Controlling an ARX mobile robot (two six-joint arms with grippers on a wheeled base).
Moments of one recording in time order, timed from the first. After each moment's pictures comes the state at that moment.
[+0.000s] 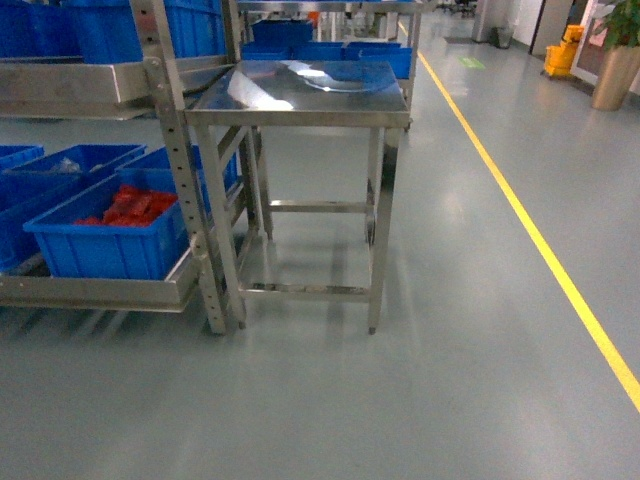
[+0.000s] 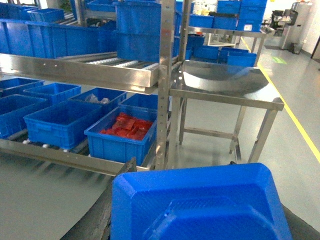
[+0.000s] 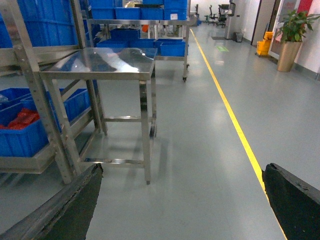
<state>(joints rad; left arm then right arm) -0.34 0.41 0.39 0.00 -0.52 -0.05 0.00 0.01 0.01 0.00 0.00 0.00</state>
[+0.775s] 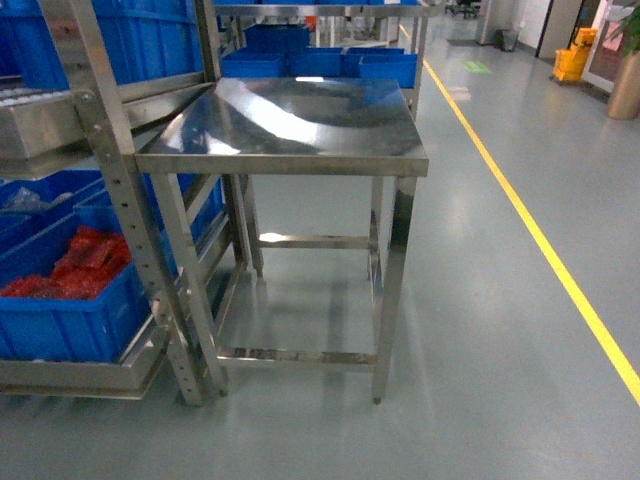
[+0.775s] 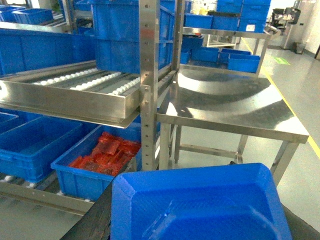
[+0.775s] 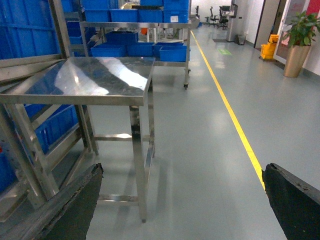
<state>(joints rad) -0.34 0.41 0.39 0.00 -0.52 -0.05 0.00 0.01 0.01 0.00 0.00 0.00</state>
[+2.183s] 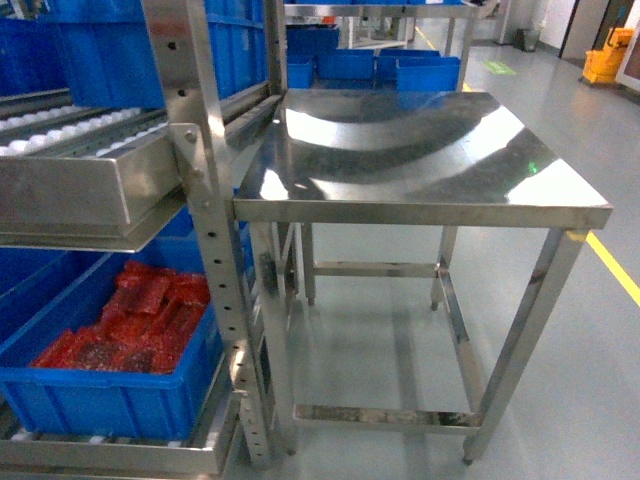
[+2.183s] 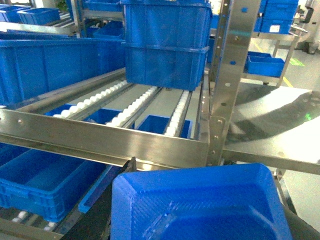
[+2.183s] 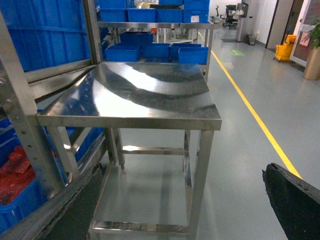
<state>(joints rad) -0.34 0.41 0.39 0.00 -0.52 -0.05 0.00 0.01 0.01 0.00 0.00 0.00</state>
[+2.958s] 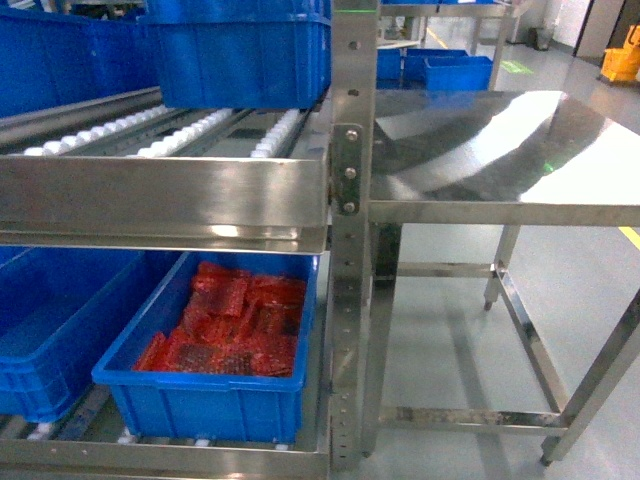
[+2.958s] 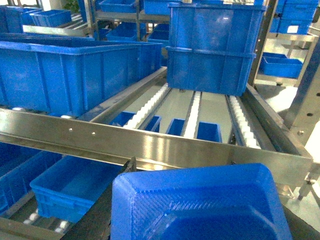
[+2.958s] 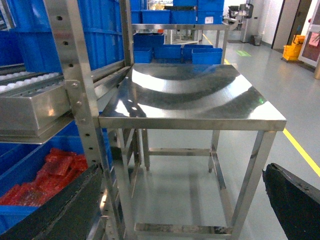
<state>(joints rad) -0.34 0.41 0.39 0.00 -0.52 -0.05 0.00 0.01 0.01 0.00 0.00 0.00</state>
